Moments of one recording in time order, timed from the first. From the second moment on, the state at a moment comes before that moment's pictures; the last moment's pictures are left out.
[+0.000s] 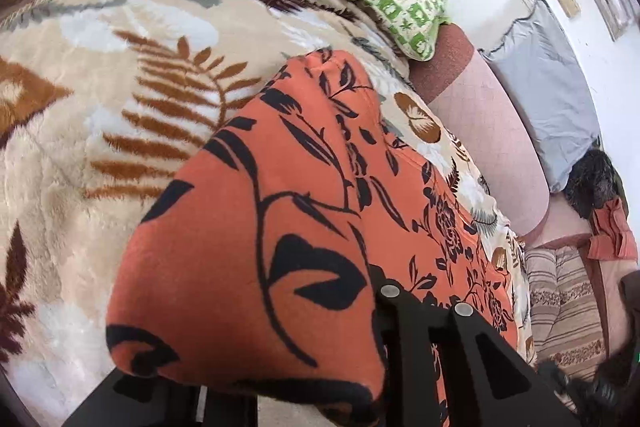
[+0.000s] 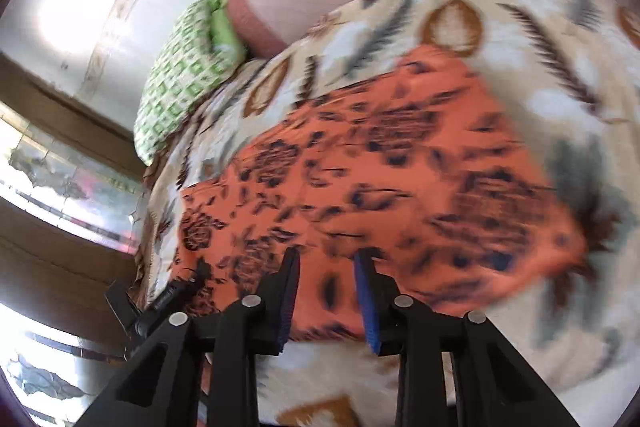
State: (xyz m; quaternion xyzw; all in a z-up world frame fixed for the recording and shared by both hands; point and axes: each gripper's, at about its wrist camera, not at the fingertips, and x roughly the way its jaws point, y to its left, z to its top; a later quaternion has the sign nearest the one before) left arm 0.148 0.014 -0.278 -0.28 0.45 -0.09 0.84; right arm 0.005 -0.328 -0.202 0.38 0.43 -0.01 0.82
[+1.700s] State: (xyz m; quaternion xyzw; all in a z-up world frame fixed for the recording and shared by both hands) left arm 0.055 -0.251 -0.165 0.11 0.40 -0.31 0.86; right arm -0.076 -0.512 -0.204 0.53 0.26 0.05 0.80
